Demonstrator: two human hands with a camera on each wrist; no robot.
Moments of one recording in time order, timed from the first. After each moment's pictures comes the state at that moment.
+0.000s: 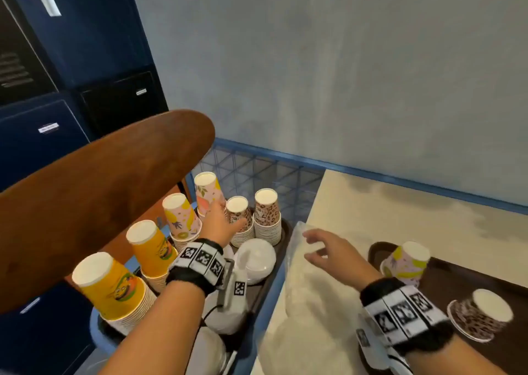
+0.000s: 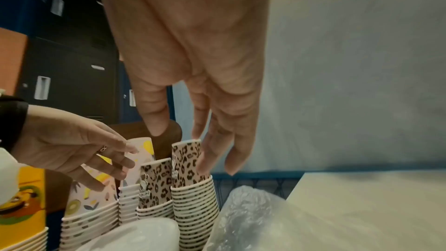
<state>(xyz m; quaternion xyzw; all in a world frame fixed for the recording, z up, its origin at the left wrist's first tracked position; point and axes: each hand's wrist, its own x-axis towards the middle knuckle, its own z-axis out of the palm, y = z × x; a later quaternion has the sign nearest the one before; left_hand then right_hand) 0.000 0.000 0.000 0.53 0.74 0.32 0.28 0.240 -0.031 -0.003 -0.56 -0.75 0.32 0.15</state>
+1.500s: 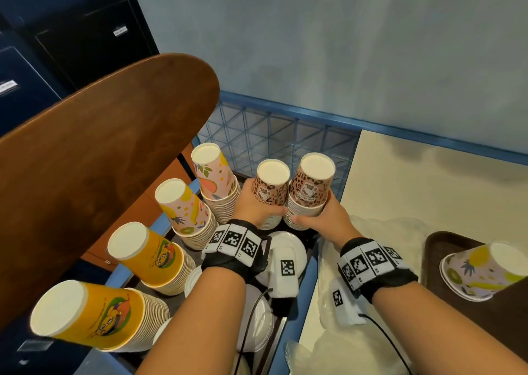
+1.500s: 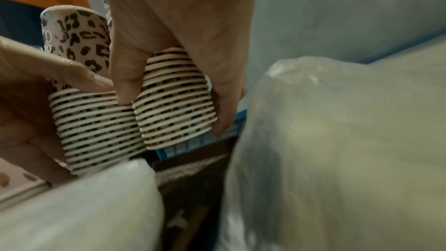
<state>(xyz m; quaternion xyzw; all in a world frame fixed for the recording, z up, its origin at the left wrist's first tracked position) 0.001 0.081 -0.056 0.44 0.70 0.36 0.43 0.164 0.088 -0.092 -0.58 -0.56 0.48 0.33</state>
